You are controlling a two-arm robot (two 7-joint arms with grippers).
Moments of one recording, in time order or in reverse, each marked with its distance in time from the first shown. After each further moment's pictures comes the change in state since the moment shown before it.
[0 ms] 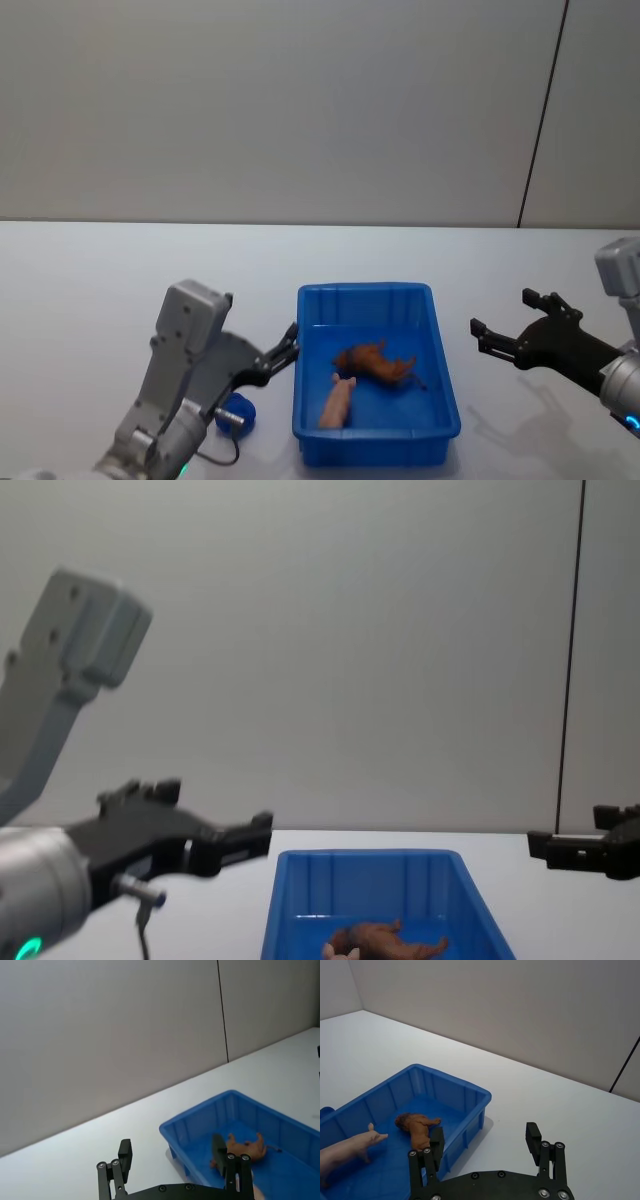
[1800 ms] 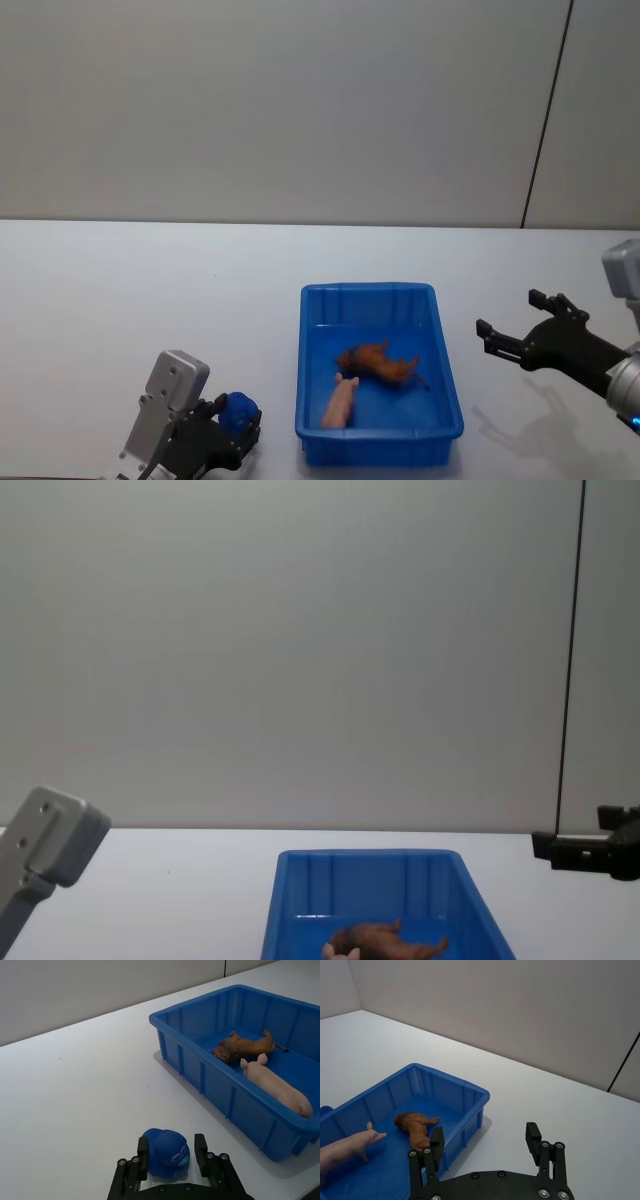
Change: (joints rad) left arm 0.009 -0.001 -0.027 0.244 -0.061 0.038 -0.170; right arm -0.004 0.005 0.003 -0.002 0.002 -0.002 0.000
